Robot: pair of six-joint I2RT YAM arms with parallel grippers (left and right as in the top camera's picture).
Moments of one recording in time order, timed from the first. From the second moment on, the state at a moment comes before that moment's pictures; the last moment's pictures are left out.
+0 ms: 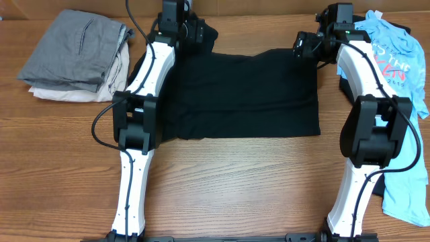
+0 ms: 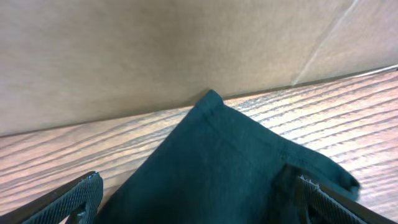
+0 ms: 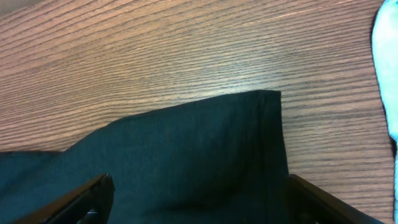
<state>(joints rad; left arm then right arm) -0.20 2.67 2.36 -0.33 -0.03 -0.01 -0.05 2.28 1.93 -0.67 -0.14 0.17</state>
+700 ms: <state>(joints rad) -0.23 2.79 2.37 -0.22 0.04 0.03 -0.04 2.28 1.93 -0.66 -0.12 0.17</state>
